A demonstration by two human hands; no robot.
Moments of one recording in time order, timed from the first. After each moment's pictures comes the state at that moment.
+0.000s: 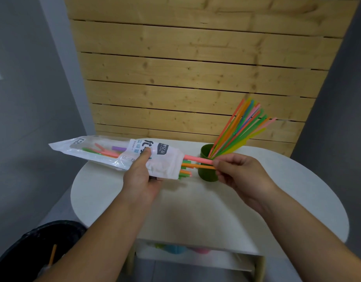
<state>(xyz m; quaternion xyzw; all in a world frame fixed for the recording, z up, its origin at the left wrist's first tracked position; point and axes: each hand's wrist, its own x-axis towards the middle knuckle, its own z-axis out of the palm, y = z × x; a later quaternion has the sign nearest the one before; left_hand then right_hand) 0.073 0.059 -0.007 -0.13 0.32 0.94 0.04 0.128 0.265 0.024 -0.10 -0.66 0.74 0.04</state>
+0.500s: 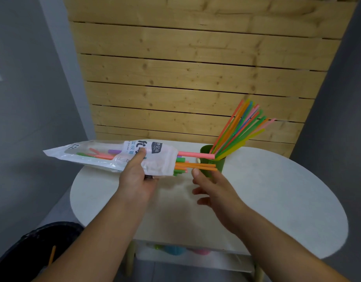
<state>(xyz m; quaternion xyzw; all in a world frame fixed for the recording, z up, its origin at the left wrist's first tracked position) 0.069 0.055 0.001 -0.17 0.29 0.94 0.03 0.143 0.223 -0.006 -0.08 -0.72 0.69 -0.02</state>
